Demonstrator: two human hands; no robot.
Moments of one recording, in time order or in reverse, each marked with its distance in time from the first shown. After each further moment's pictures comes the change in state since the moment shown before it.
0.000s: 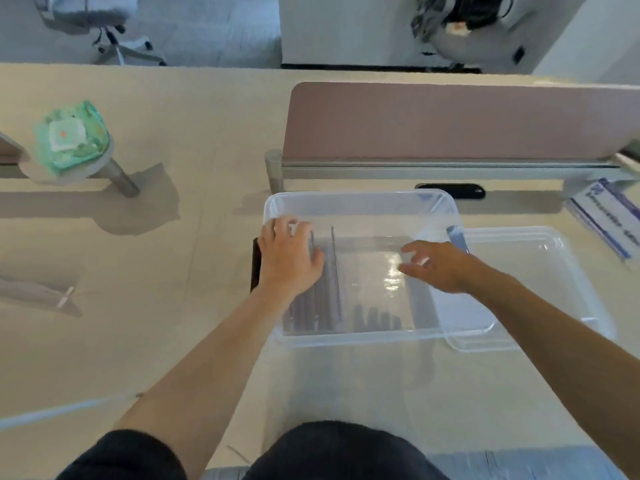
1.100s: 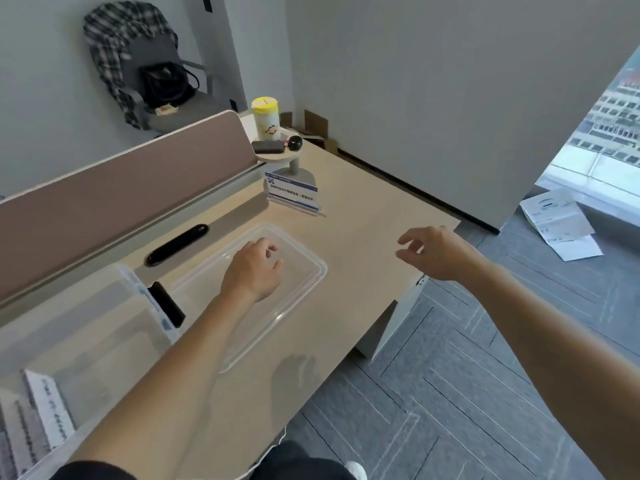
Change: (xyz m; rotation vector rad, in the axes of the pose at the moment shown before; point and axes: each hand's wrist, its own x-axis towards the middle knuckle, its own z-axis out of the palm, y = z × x) left_hand -0.081 0.459 0.109 -0.175 -0.401 0.537; right_hand -0.384 0.386 -0.023 0.270 0.630 0.535
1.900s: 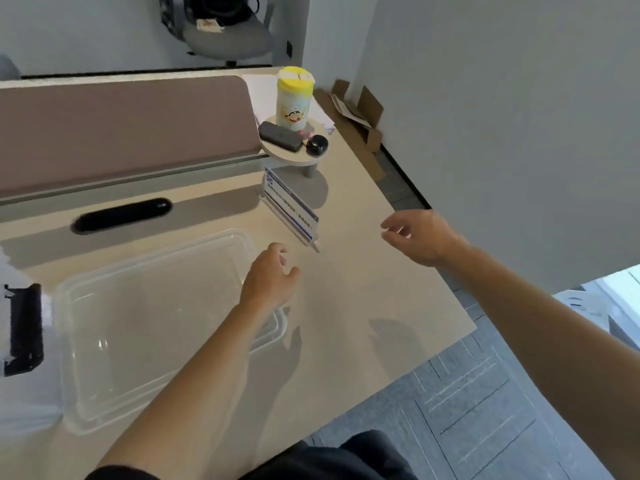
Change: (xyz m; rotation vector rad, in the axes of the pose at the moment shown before) left_hand 0.205 0.043 0.126 -0.376 0.100 -0.386; right_hand 0.322 0.024 -0.049 -0.148 -0.177 -0.291
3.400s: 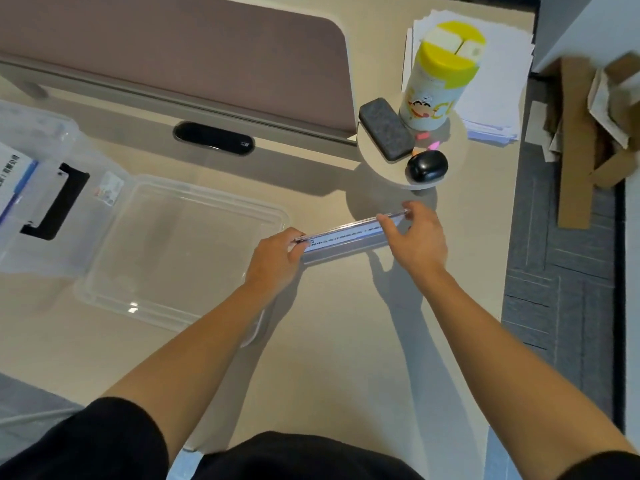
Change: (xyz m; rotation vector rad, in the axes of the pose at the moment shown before) left_hand 0.118 -0.004 0.057 0.061 0.470 -0.422; right_hand 0.288 0.011 0.114 0.275 -0.158 -0.235
